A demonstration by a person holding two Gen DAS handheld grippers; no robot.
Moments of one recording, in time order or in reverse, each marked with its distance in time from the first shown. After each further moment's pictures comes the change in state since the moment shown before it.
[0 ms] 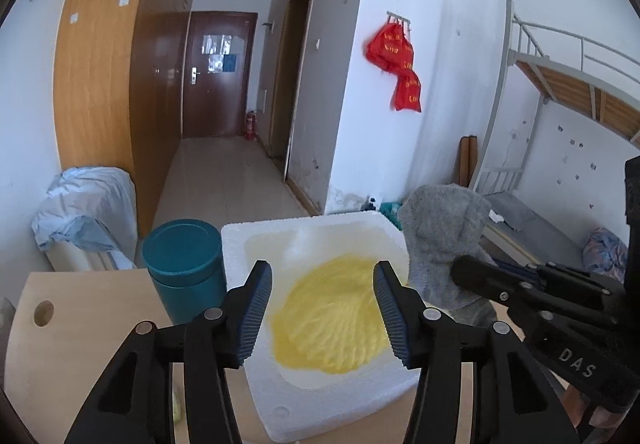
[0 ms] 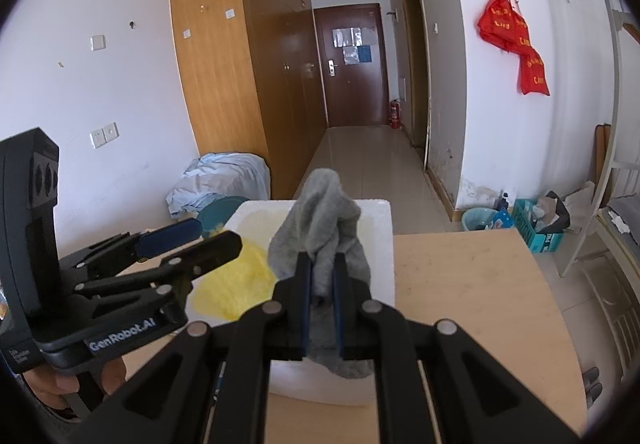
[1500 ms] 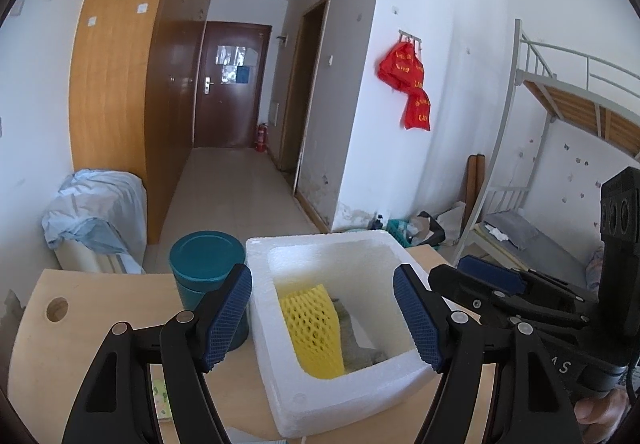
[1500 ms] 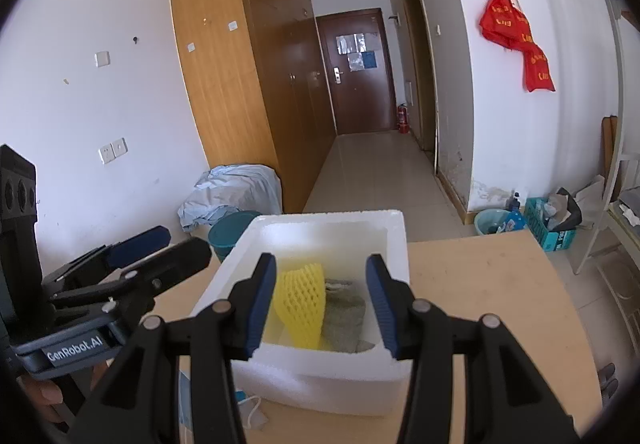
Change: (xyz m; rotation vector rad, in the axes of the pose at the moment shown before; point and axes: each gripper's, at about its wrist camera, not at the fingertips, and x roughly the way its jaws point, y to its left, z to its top) left arm -0.030 0.011 0.003 -0.036 -0.058 0.032; right arm 0.004 0.000 0.005 0.041 -0.034 0.041
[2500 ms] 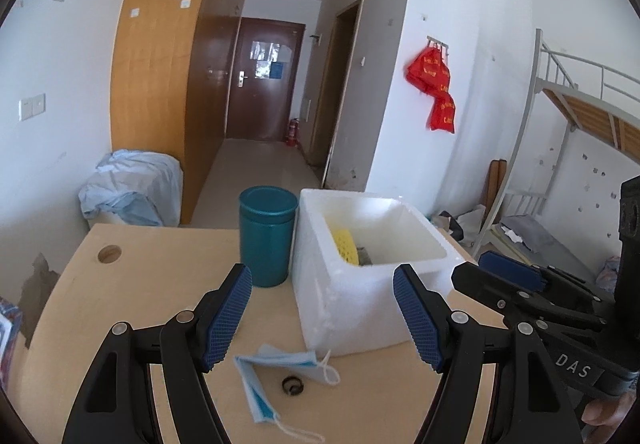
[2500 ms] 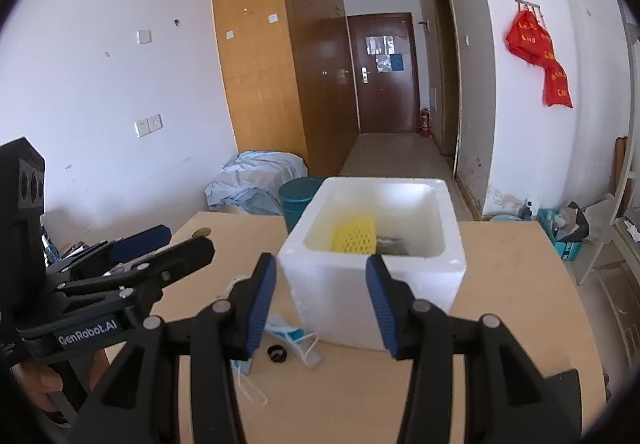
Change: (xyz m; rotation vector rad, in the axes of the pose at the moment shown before) left arm -0.103 0.006 -0.053 -0.064 0.007 0.108; right arm -0.060 0.059 -0.040 -0.088 0.011 0.060
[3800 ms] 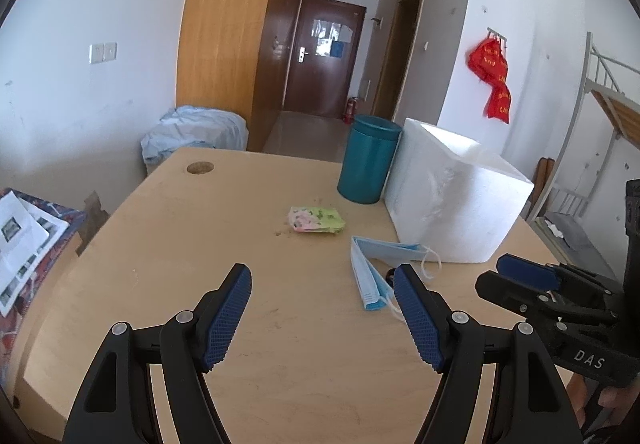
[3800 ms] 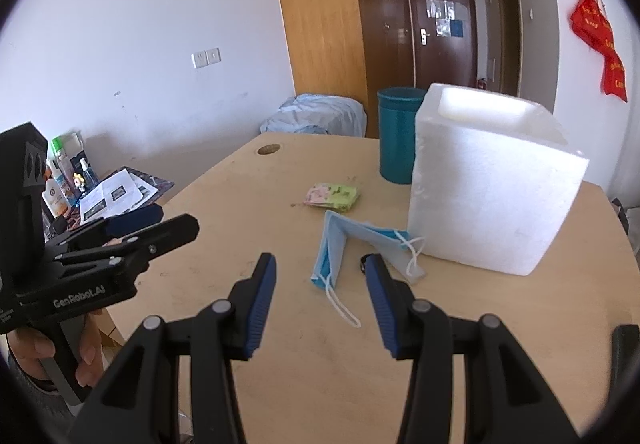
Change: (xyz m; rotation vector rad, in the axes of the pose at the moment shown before) left arm -0.056 0.082 -0.106 -0.107 0.067 0.169; right arm 0.033 0.068 -0.080 -0.102 0.167 0.172
